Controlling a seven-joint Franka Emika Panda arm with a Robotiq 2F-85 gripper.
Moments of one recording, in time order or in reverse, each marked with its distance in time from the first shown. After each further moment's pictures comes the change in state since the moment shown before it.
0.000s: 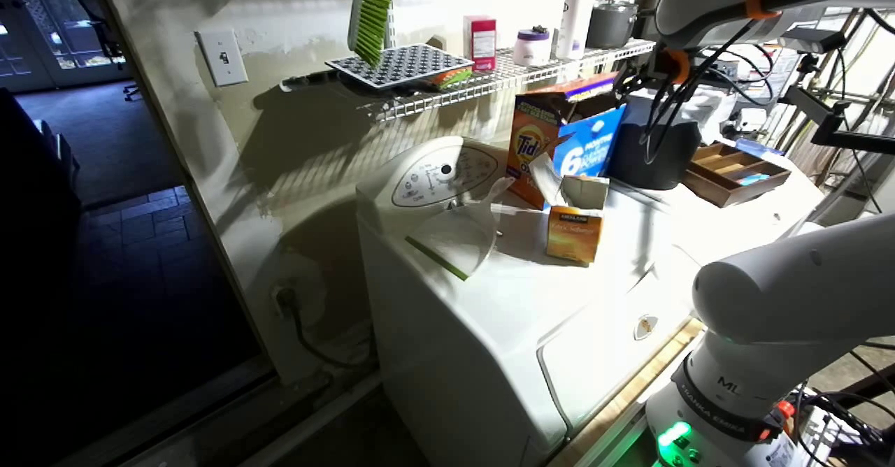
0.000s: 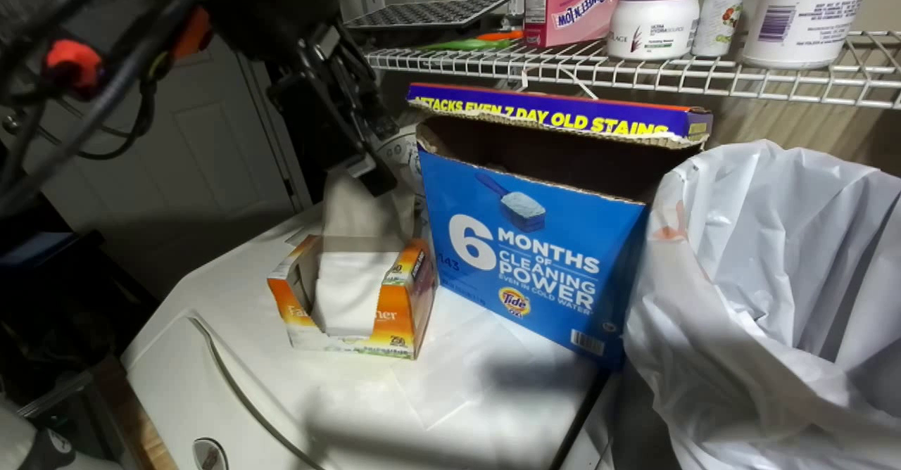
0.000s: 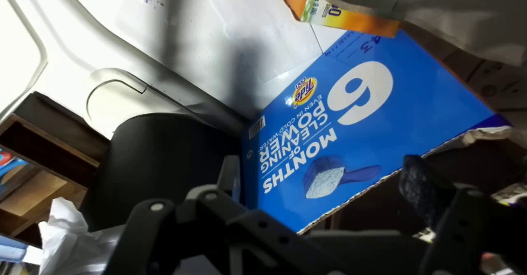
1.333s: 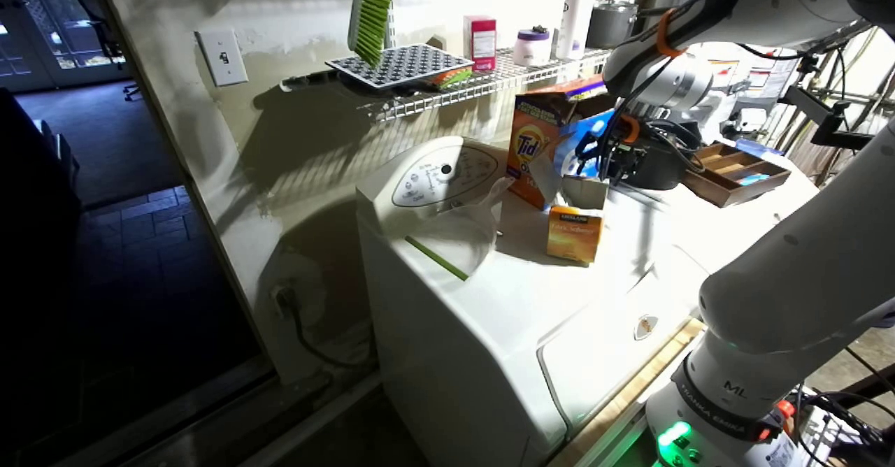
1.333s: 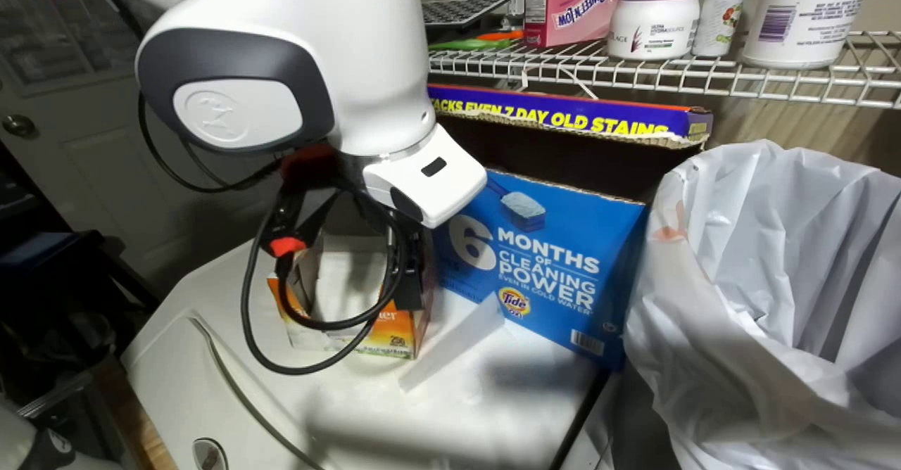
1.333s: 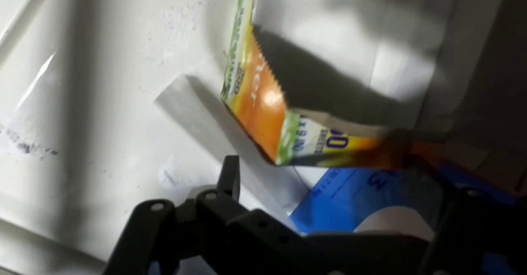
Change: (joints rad) arm 0.150 0.439 -0.160 0.054 0.352 0.020 -0.199
